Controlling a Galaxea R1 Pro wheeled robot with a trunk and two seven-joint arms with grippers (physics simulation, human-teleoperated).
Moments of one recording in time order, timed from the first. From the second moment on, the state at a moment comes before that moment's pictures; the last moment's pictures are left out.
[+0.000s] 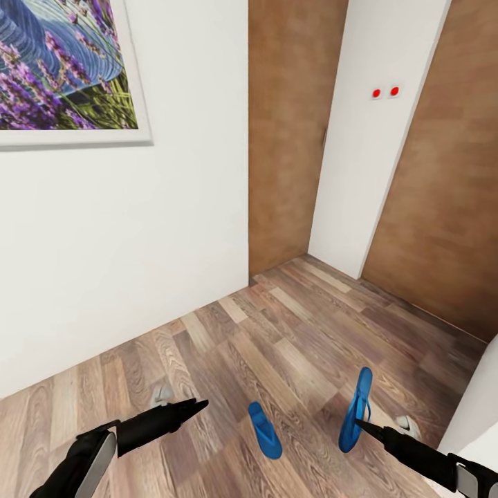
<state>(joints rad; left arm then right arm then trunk) -0.30 0.13 0.05 -0.97 0.36 0.48 -1.01 -0.66 -0.39 0.15 0.08 -0.61 0.12 1.15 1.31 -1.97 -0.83</state>
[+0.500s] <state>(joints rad) -0.30 0.13 0.05 -0.97 0.36 0.48 -1.01 -0.66 -0.38 0.15 0.08 -0.61 0.12 1.15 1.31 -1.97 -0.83</state>
